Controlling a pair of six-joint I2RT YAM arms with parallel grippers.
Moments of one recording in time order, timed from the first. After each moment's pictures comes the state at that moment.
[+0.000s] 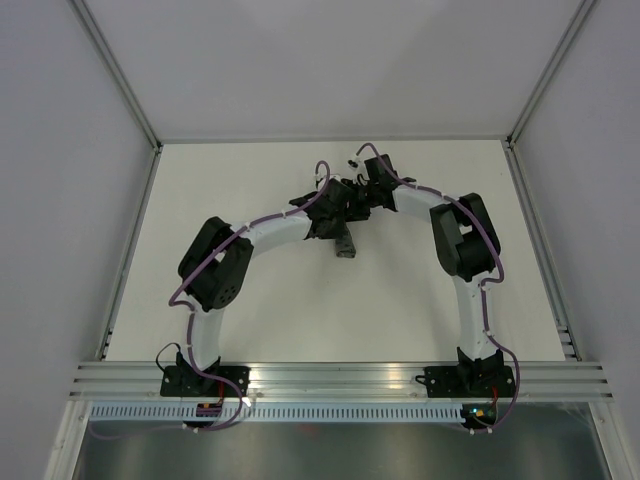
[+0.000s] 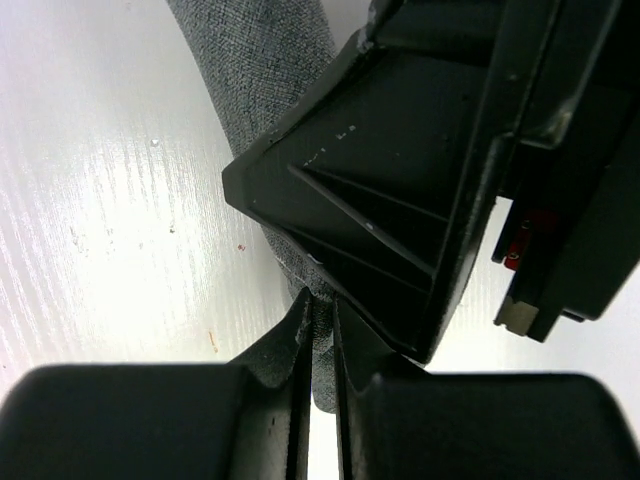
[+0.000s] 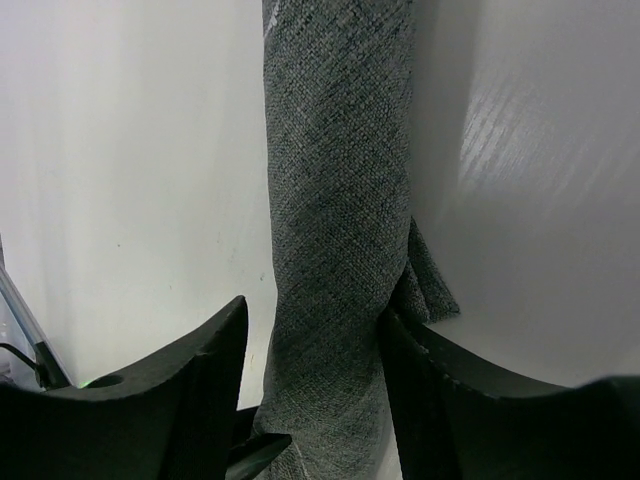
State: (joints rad) left arm -0.72 2.03 1.46 -0.38 -0.23 -0.65; right arm 0.39 2.23 1.56 -0.20 -0.55 0.42
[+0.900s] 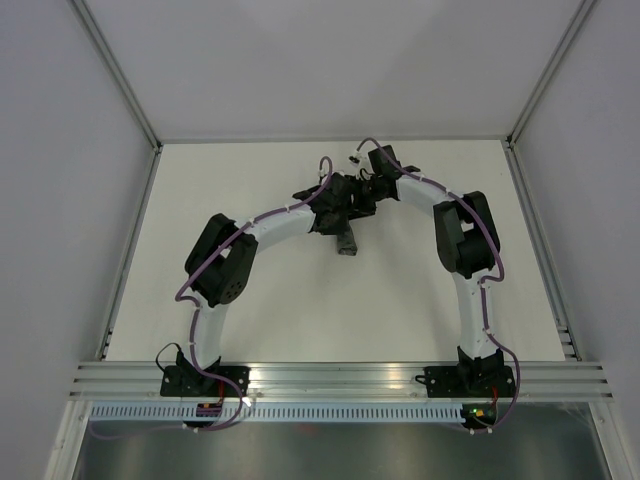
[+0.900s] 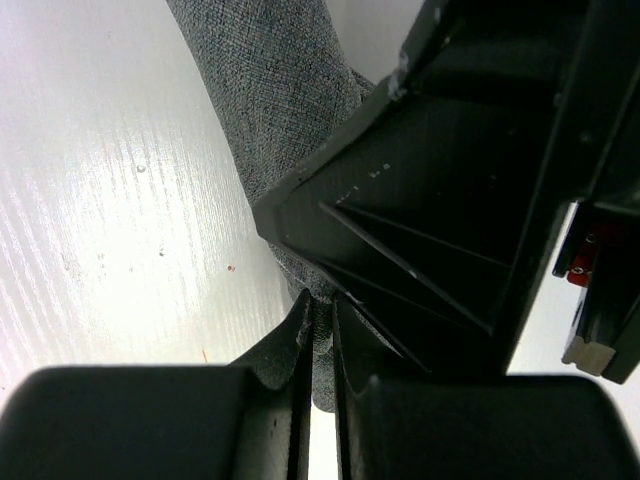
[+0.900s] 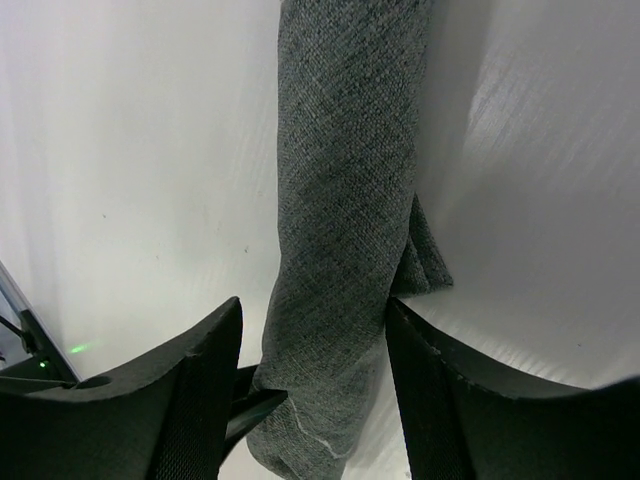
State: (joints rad) left arm -0.71 2.08 1.56 -0.45 -0.20 -0.62; right arm 0.36 2.25 1.70 -0.41 -0.59 0.31
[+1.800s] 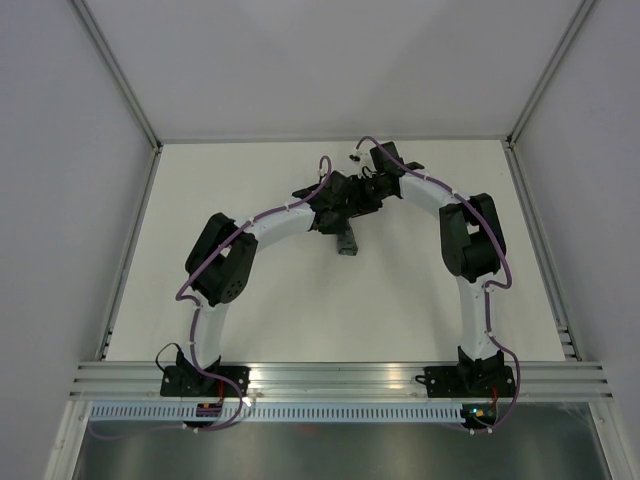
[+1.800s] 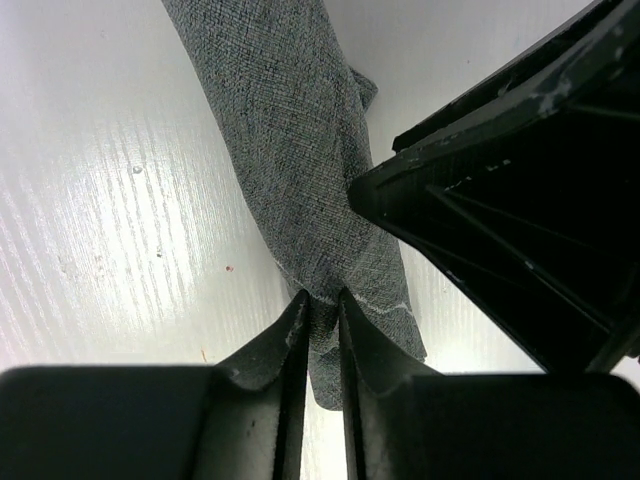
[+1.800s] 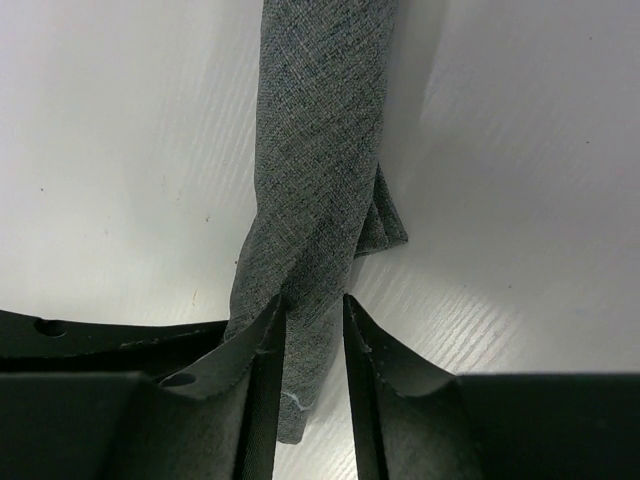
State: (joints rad) left arm -0.70 2.09 1.58 -0.47 -0.17 -0.62; right arm 0.36 2.19 1.69 -0.49 -0.49 0.16
